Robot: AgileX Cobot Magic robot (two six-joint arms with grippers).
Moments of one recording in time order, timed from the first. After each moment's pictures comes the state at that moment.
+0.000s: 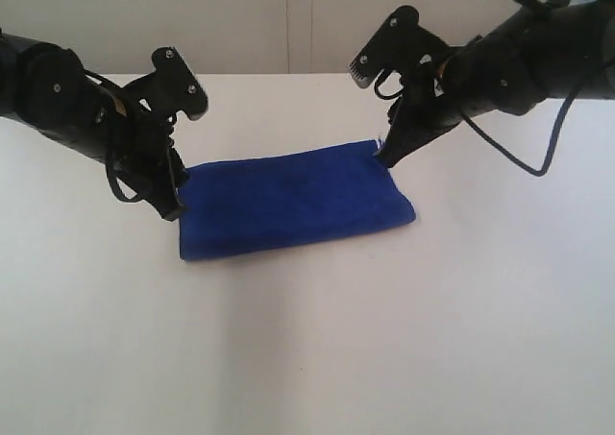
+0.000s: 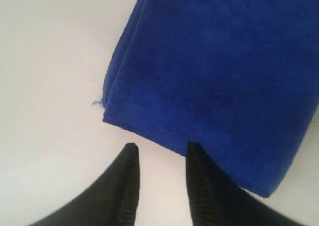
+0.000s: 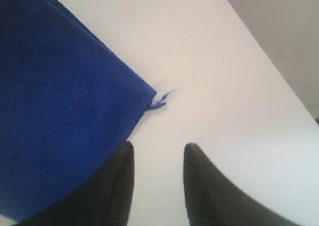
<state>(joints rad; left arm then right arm) -0.44 1.68 -1.07 -0.03 0.38 0.66 0.25 1.78 -1.19 -0.40 0.28 -0.20</state>
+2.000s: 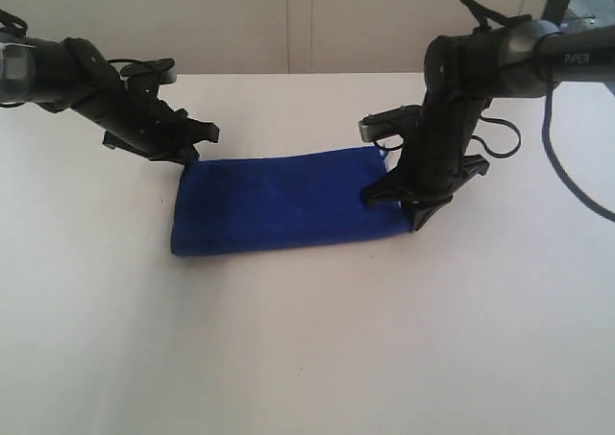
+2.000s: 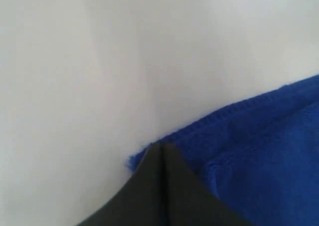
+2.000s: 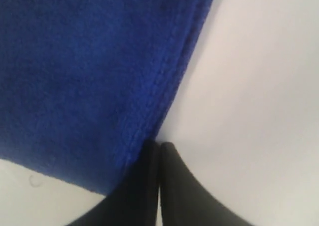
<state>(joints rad) -0.23 2.19 -1.59 -0.58 0.55 0.42 0.18 2.16 -1.55 0.08 0.97 -0.16</state>
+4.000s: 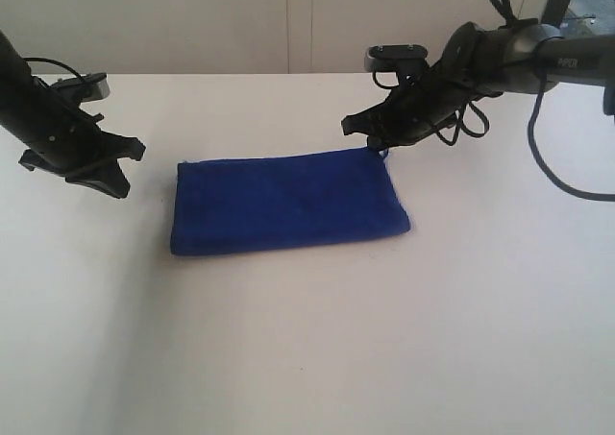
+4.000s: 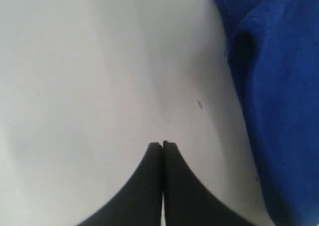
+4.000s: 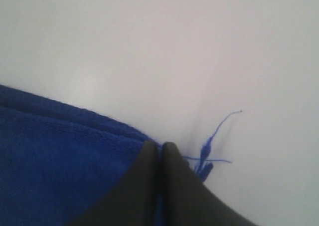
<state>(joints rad) -0.07 2.02 -1.41 -0.49 0.83 0.47 0.09 2.30 -1.73 0.47 0.56 -0.41</state>
